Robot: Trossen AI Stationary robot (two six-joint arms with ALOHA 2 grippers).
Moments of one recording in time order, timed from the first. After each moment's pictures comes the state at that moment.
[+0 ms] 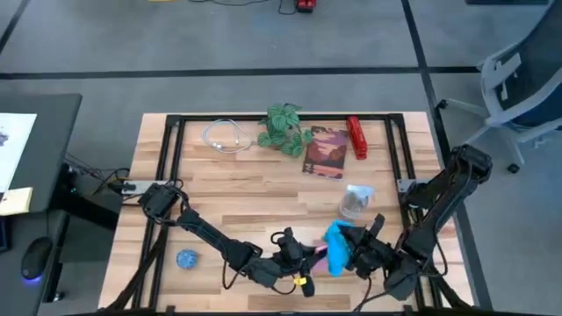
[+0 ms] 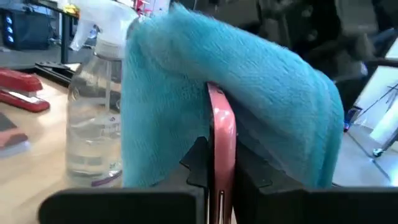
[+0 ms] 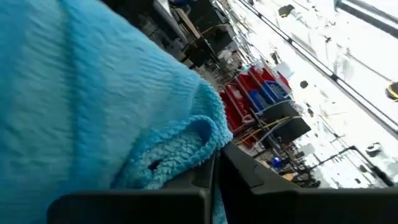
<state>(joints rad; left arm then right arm) -0.56 2.14 1.49 0.61 -0.88 -0.37 0.94 1.51 0.89 -0.03 1.49 -0.22</state>
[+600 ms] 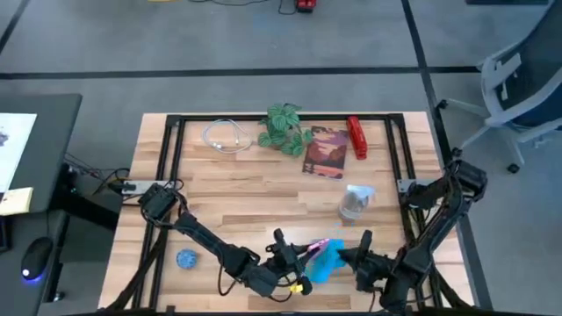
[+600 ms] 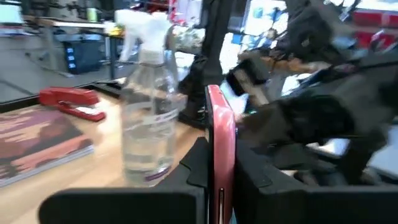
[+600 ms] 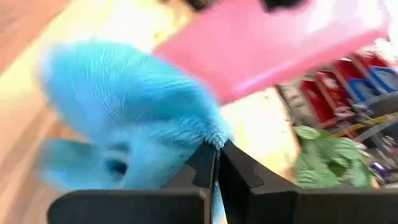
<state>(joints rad) -0.60 2.13 1.49 0.50 -1.08 -0.32 1.03 1.65 0.89 -0.31 1.13 0.26</state>
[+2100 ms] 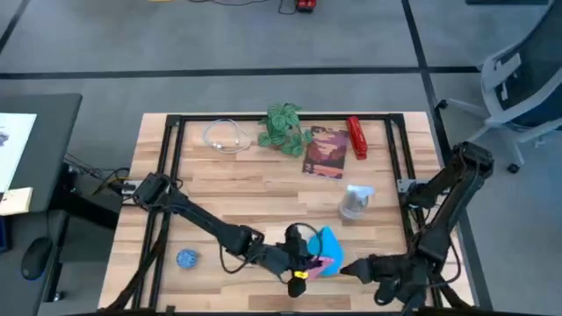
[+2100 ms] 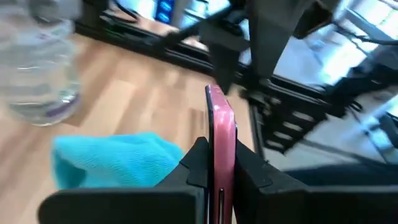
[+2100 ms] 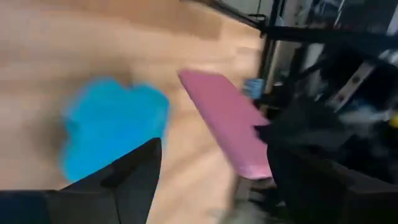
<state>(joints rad) -0.47 2.00 1.49 0.11 -0.32 -0.52 1.01 1.45 0.97 -0.35 0.79 -1.12</state>
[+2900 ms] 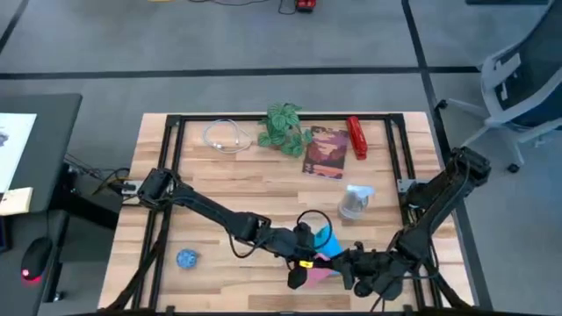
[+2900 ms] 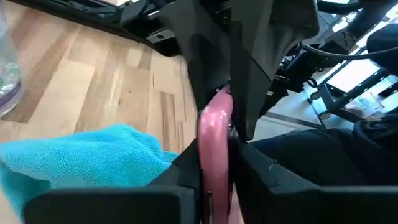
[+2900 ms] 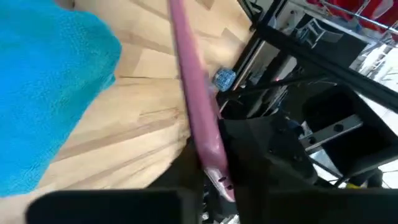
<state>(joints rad) -0.39 2.00 1.48 0.11 -0.07 -0.50 0.87 1.53 0.97 -0.16 0.77 -1.47</state>
